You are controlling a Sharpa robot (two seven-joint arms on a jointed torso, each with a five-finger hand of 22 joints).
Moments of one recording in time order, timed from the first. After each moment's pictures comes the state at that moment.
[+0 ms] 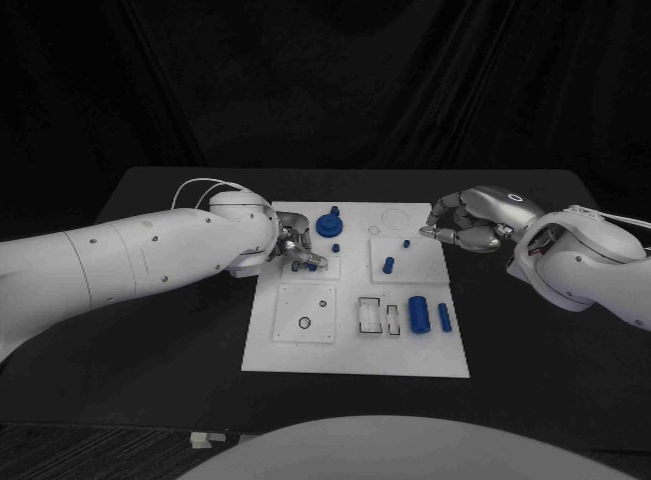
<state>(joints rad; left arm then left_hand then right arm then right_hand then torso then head) 1.27 -0.54 -0.21 1.24 -1.20 0.16 -0.36 1.04 0.03 0.15 0.26 0.21 1.03 0.02 0.48 1.19 1.47 -0.03 1.52 1.31 1.47 -0.06 1.57 1.31 0.06 1.36 0.05 1.31 1.31 1.24 -1.02 -0.21 1.60 -1.45 -0.44 -0.03 1.12 0.04 0.10 0.29 0.22 0.69 0.09 0.53 0.28 1.47 -0.01 1.57 1.31 1.47 -0.08 1.51 1.31 0.03 1.47 0.03 1.42 1.31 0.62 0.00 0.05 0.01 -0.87</state>
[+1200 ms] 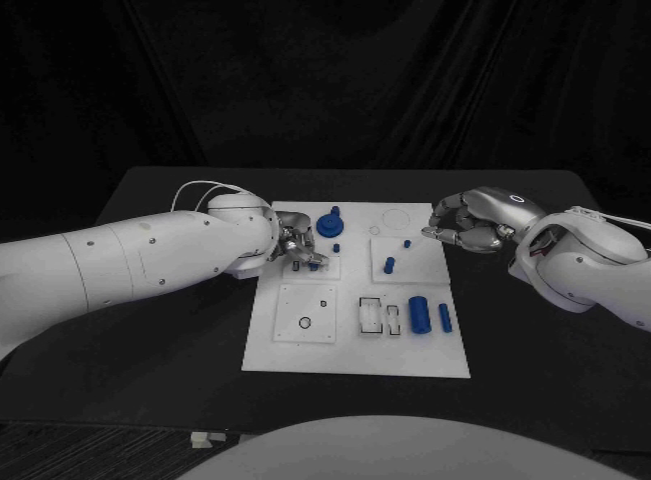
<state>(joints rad) 1.27 -0.56 -0.21 1.27 -1.20 0.10 -0.32 1.13 0.02 0.17 0.23 0.29 0.97 0.02 0.49 1.27 1.47 -0.03 1.52 1.31 1.46 -0.07 1.57 1.31 0.06 1.37 0.05 1.29 1.31 1.24 -1.02 -0.21 1.59 -1.45 -0.44 -0.04 1.12 0.04 0.11 0.29 0.22 0.70 0.08 0.53 0.28 1.47 -0.01 1.57 1.31 1.47 -0.08 1.51 1.31 0.03 1.47 0.03 1.42 1.31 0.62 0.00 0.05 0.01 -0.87</state>
